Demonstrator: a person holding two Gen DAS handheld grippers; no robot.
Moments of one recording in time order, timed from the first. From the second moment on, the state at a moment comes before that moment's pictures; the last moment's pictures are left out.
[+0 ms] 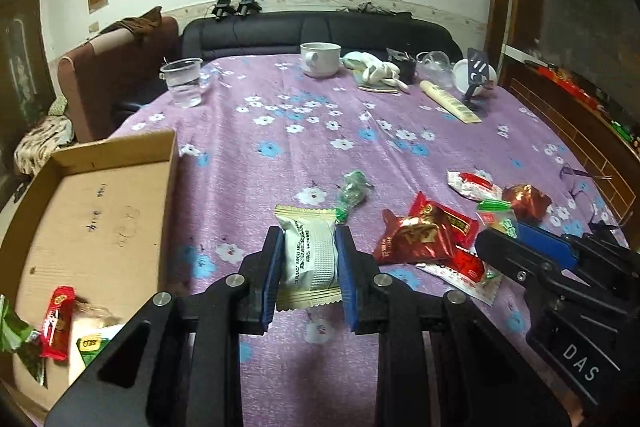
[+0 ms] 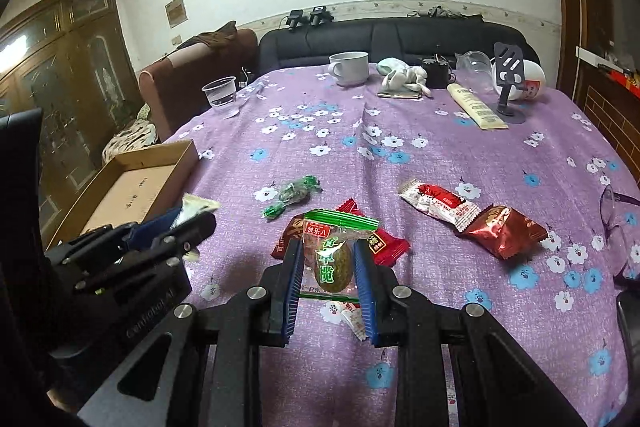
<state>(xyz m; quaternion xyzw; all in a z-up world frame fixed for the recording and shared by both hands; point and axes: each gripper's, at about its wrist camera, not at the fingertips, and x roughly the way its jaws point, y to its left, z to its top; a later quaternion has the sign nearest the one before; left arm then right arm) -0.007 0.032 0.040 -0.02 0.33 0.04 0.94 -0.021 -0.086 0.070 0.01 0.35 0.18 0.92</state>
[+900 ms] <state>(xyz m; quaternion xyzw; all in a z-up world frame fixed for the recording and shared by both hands) -0.017 0.014 0.045 0.03 0.30 0.06 0.95 -0.024 -0.085 0.073 0.02 0.34 0.19 0.92</state>
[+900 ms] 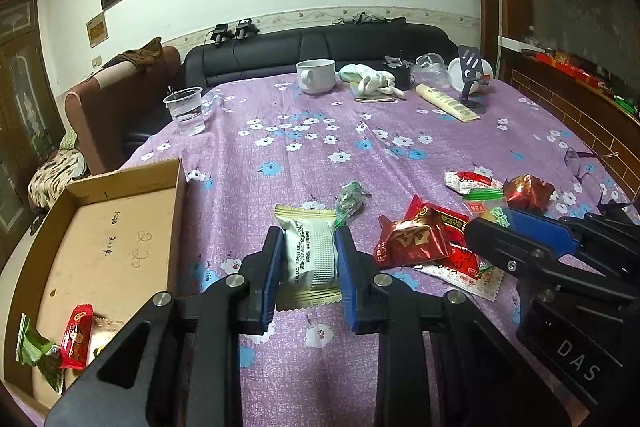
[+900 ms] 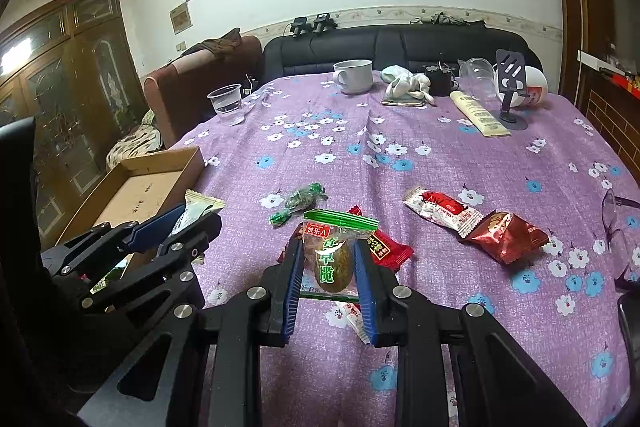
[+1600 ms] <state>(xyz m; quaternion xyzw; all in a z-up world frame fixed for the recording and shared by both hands) -0.019 0.012 0.047 0.04 0.30 0.06 0.95 -0.024 -0.087 0.073 0.02 0.34 0.18 0.92</state>
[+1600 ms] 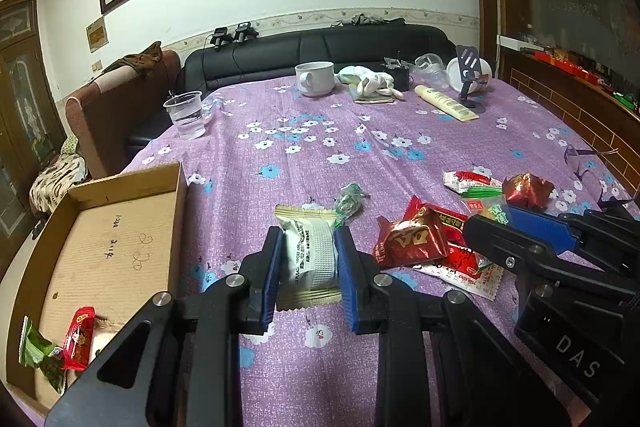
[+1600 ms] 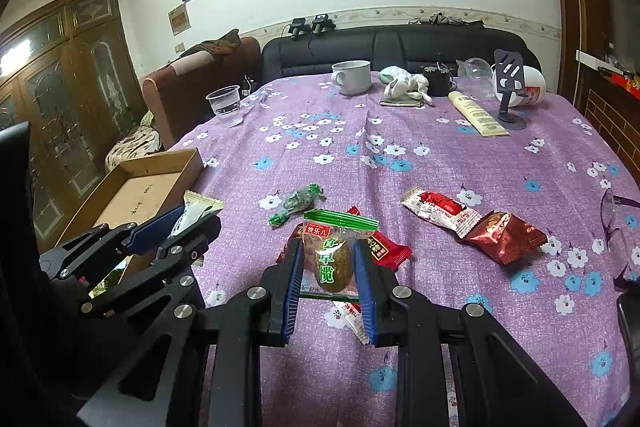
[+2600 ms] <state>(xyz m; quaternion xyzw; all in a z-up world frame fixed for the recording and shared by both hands) -0.040 0.030 0.061 0.02 0.27 0.09 0.96 -0.037 -0.083 0.088 0.01 0.29 0.20 0.94</state>
